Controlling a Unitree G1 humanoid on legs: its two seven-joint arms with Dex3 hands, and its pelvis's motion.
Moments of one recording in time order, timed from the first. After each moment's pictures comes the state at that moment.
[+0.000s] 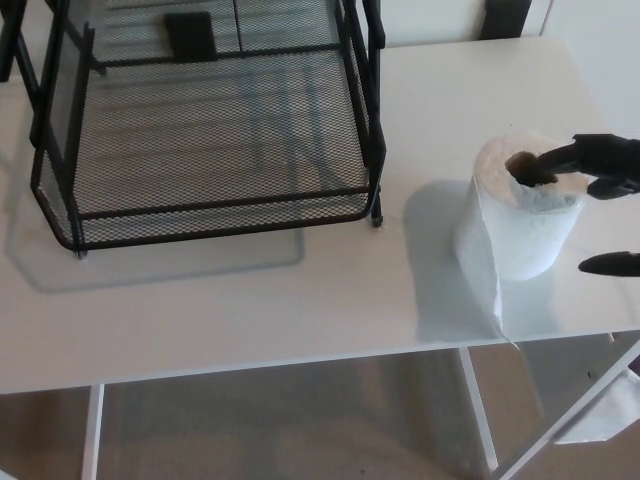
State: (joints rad) left_arm -0.02 0.74 0.17 0.90 -0.06 0.35 -0.50; right_arm -0.43 -0.91 0.27 -0.10 -0.19 0.34 0.63
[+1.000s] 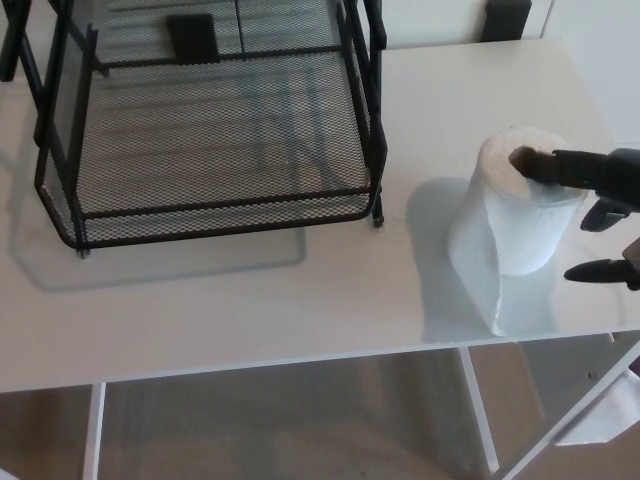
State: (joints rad) left_arm -0.02 0.74 0.16 0.92 -0.06 0.32 -0.51; right_arm -0.52 -0.85 0.42 0.06 -0.37 0.29 0.61
